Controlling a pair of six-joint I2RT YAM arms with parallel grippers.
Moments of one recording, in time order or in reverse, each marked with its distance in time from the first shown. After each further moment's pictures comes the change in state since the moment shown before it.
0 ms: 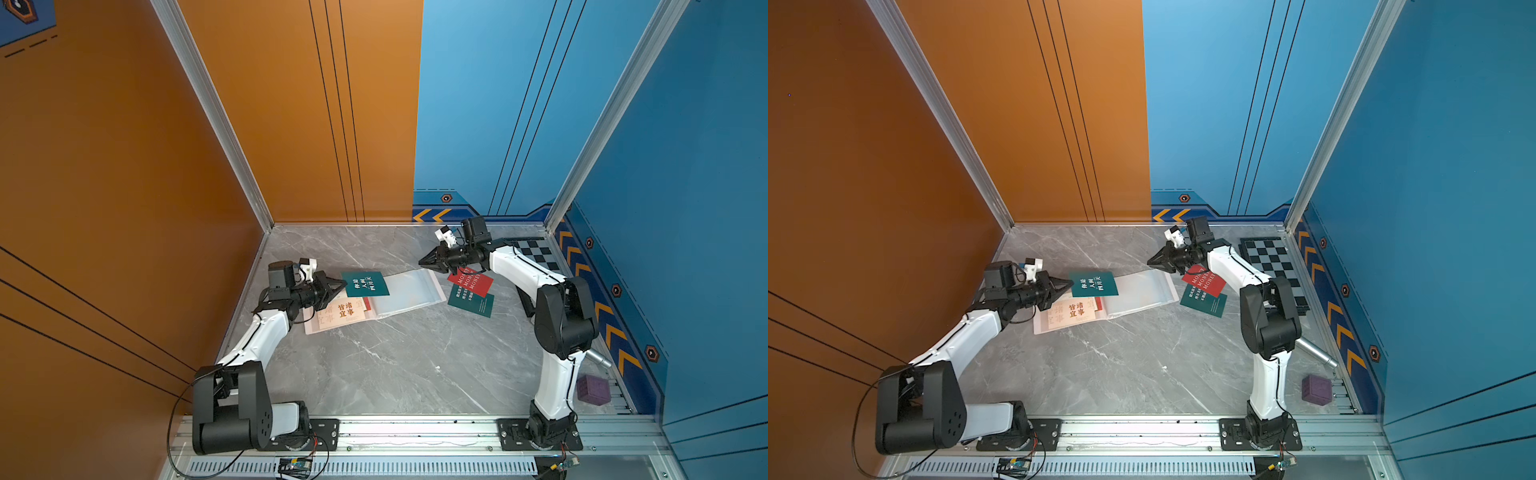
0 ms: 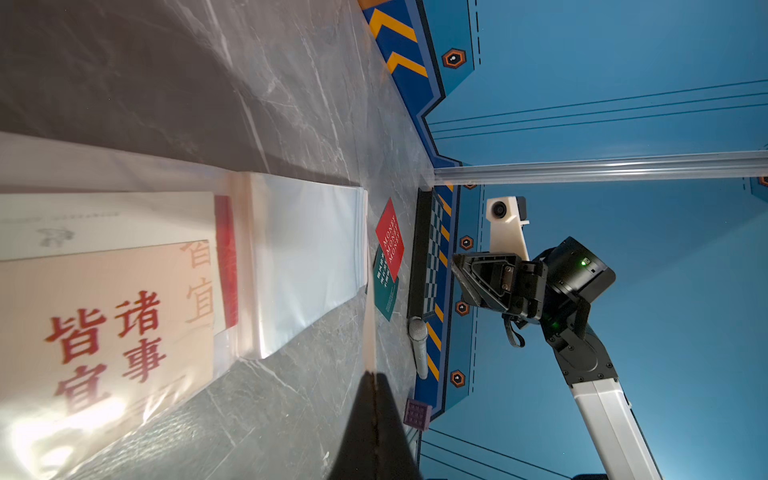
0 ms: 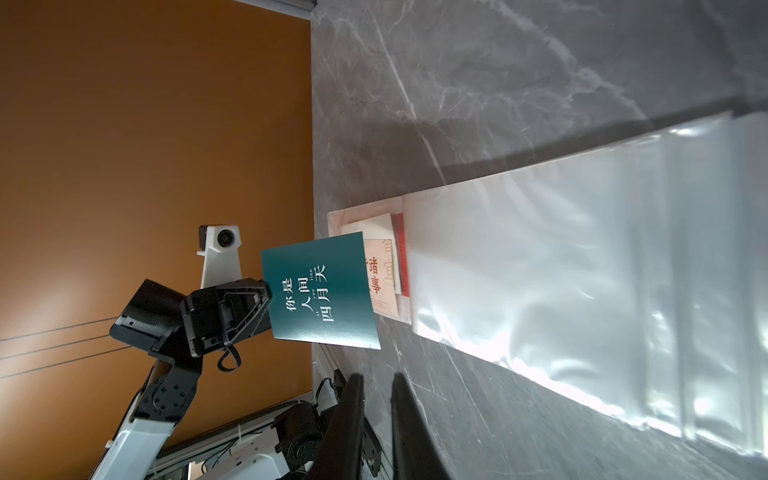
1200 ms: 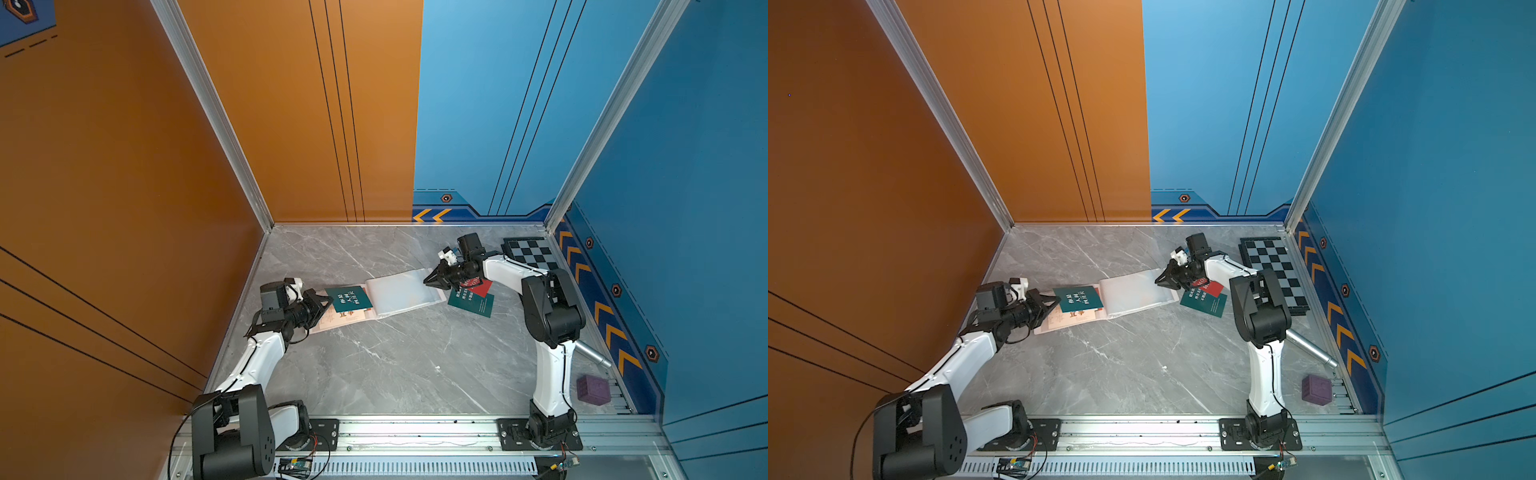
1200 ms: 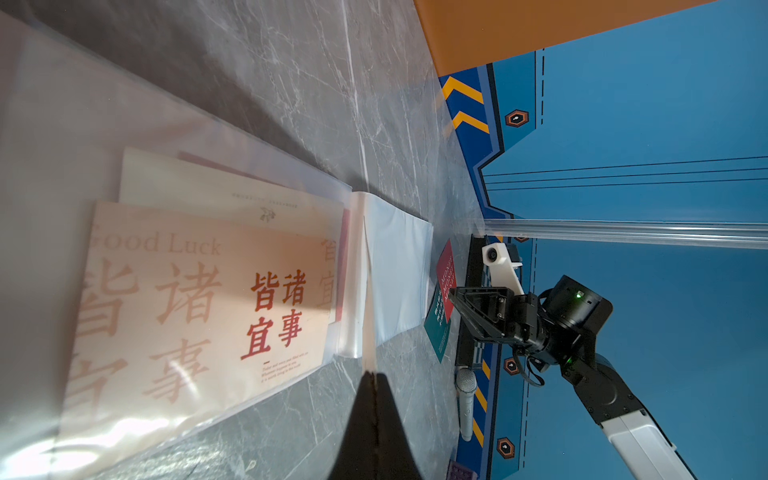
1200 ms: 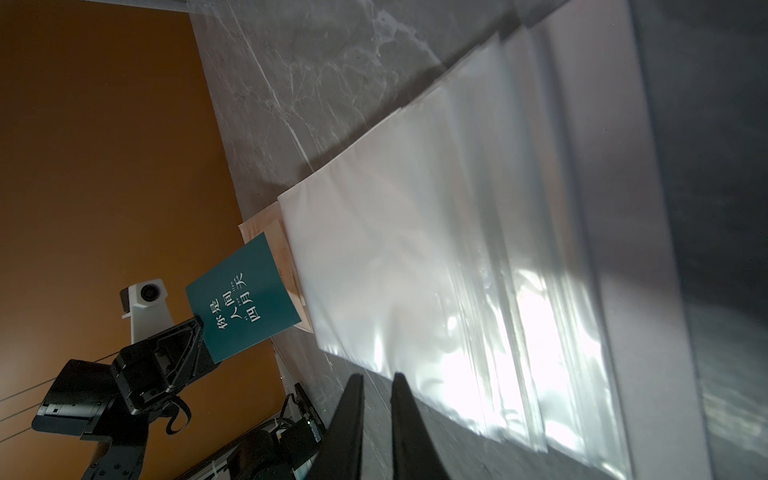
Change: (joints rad) left arm 0.074 -0.113 -0.166 0.001 -0.149 0.051; right arm -0.010 0.118 -0.074 0.006 0.058 -0.027
